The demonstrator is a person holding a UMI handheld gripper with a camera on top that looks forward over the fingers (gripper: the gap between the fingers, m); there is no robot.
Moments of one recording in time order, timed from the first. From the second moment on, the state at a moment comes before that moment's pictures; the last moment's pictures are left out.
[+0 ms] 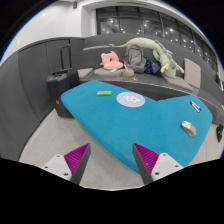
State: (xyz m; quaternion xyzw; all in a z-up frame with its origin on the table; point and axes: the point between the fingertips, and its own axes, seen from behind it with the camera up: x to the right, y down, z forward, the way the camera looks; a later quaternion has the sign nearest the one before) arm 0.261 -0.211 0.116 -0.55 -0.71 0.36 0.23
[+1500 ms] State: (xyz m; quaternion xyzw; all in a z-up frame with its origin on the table) arm 0.051 0.216 -0.013 -0.62 -0.64 0.30 0.35
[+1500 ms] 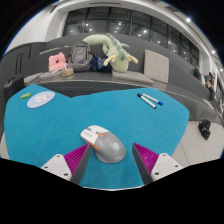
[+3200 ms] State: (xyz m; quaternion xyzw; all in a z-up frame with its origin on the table) arm -0.203 -0.198 -0.007 -0.65 -0.64 0.31 0.26
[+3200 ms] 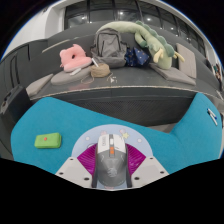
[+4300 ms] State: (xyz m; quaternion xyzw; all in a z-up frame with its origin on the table) arm 0.088 0.001 0.117 -0.67 -0.64 0.26 0.27
